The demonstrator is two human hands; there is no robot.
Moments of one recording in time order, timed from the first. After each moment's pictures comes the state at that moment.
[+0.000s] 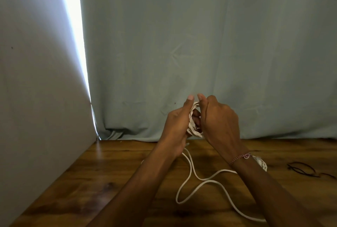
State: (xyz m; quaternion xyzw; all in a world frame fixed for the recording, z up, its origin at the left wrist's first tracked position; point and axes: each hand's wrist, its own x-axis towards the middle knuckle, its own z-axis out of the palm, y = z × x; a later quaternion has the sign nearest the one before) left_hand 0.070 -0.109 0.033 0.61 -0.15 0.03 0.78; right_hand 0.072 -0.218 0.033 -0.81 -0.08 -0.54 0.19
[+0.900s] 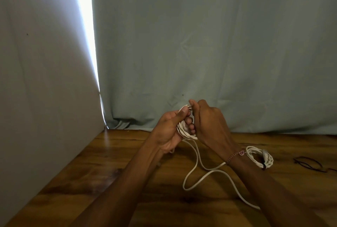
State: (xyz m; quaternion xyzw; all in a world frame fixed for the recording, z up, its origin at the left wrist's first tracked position) left_hand 0.079 -0.059 0.000 0.48 -0.22 -0.08 0.85; right_hand 0.079 -0.192 0.010 -0.86 -0.17 -0.43 0.24
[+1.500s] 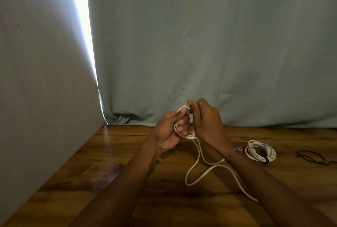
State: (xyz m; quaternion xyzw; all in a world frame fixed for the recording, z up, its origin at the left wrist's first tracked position) left_hand 0.105 -0.048 -0.030 0.42 -0.26 -0.15 0.86; right_hand 0.094 -0.186 -0.014 -0.82 -0.19 -0.37 0.40
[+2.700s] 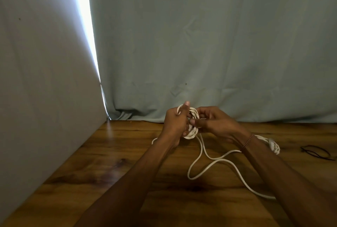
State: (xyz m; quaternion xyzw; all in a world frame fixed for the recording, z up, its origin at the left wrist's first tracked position) left_hand 0.109 -0.074 -0.035 0.66 -0.07 0.09 0.75; right_hand 0.112 -0.226 -0.020 -0.76 -0.23 0.04 0.60
